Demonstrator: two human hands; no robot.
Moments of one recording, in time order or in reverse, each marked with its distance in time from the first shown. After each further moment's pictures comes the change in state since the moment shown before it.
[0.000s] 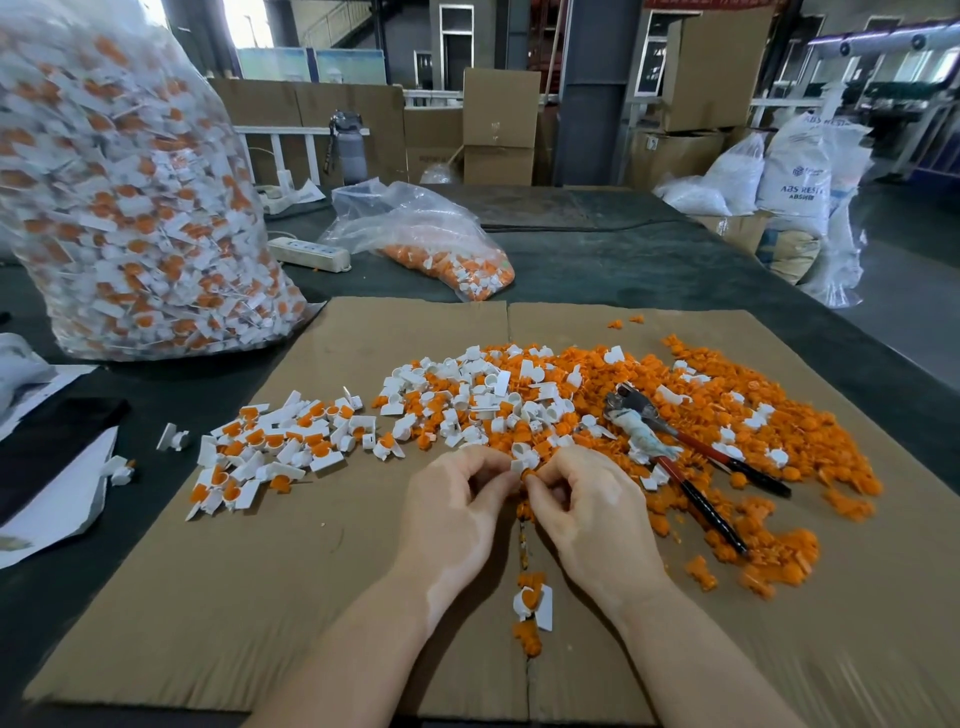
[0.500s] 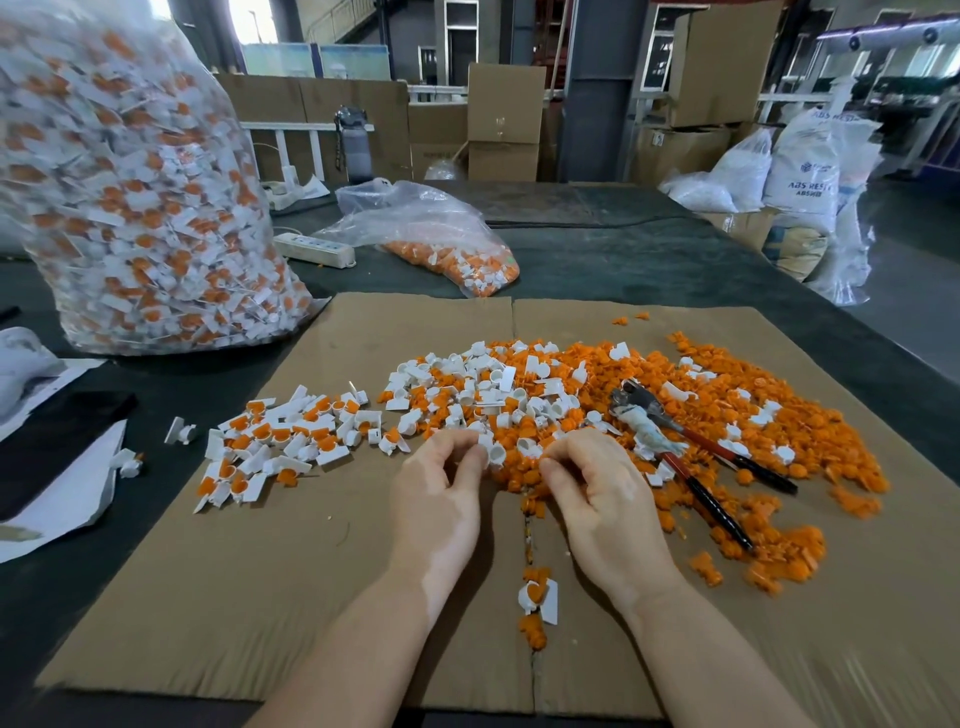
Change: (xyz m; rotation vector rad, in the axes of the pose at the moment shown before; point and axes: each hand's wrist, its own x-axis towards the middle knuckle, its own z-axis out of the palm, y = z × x) left_hand 0.001 -0.006 0.000 -0.092 0.220 -0.088; right_hand 0.001 0.000 -0.005 0.143 -0.030 0.052
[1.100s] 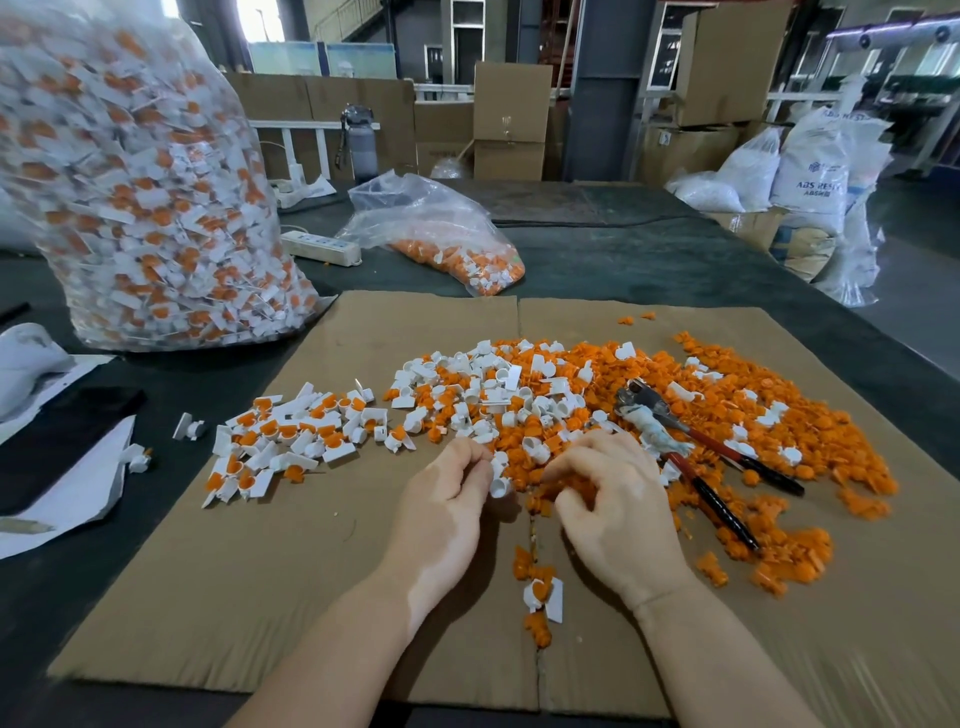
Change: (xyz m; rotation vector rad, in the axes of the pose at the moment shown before) left_hand -0.006 -0.003 -0.014 0.057 -0.234 0.035; right_hand 0.000 0.001 -0.003 -0.151 -0.010 -0.013
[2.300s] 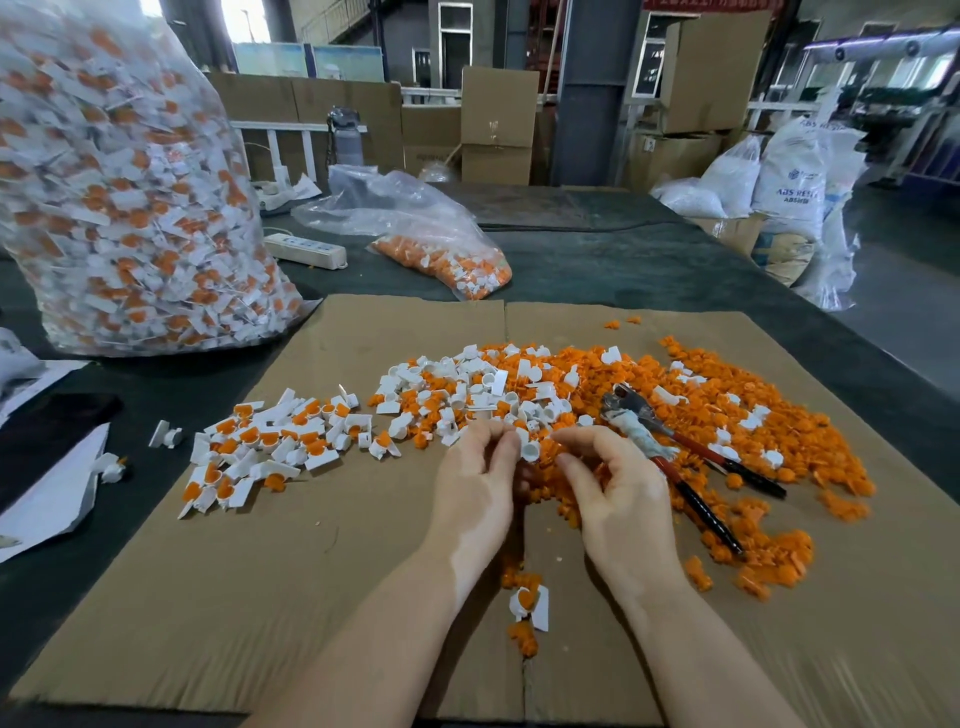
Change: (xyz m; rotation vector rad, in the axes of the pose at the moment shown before) left_hand 0.020 0.022 0.034 -0.298 0.047 -0.111; right_hand 0.002 0.002 -0.002 0.280 0.118 0.162
